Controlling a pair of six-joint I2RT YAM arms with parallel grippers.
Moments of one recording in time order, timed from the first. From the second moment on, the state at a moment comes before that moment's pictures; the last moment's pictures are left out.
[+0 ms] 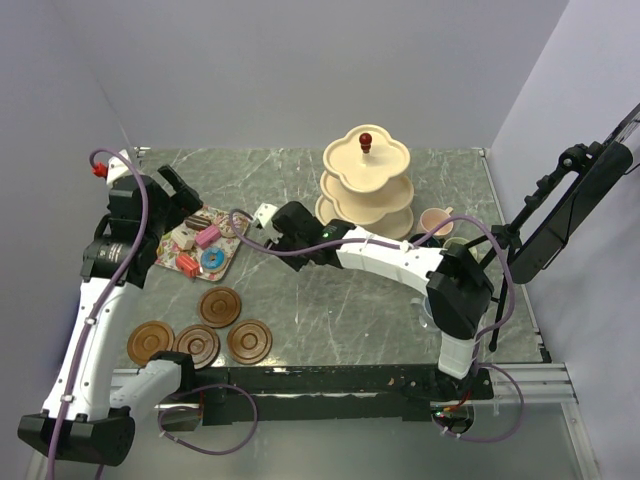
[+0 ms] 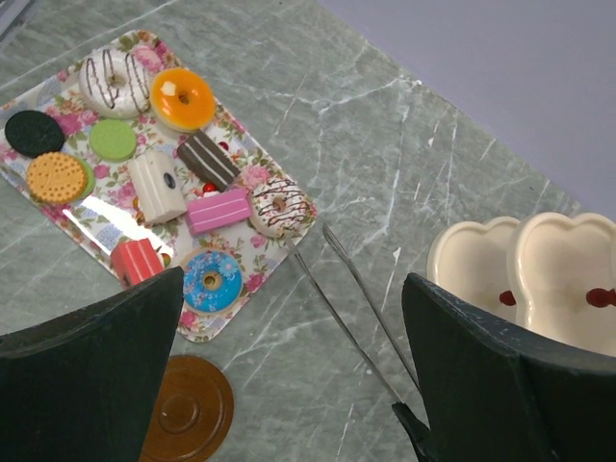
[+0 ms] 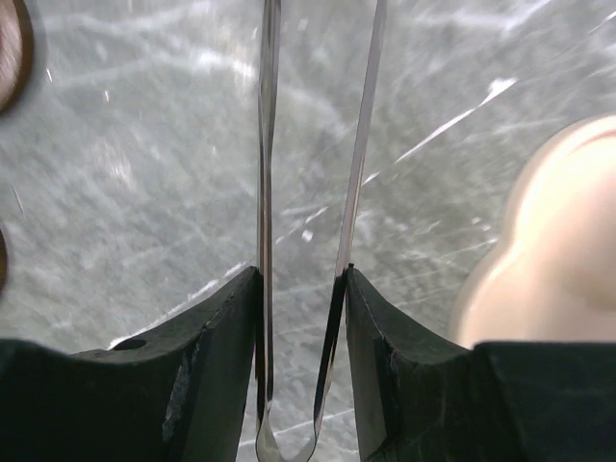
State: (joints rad) left arm -0.12 0.95 1.17 -0.67 -0.26 -0.63; right arm 0.94 1.81 1.41 -0.46 0.11 -0.17
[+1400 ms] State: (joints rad) left arm -0.19 0.97 1.22 -0.67 -0.23 -0.54; right arm 1.02 1.73 1.59 -0.49 0.23 -0.05
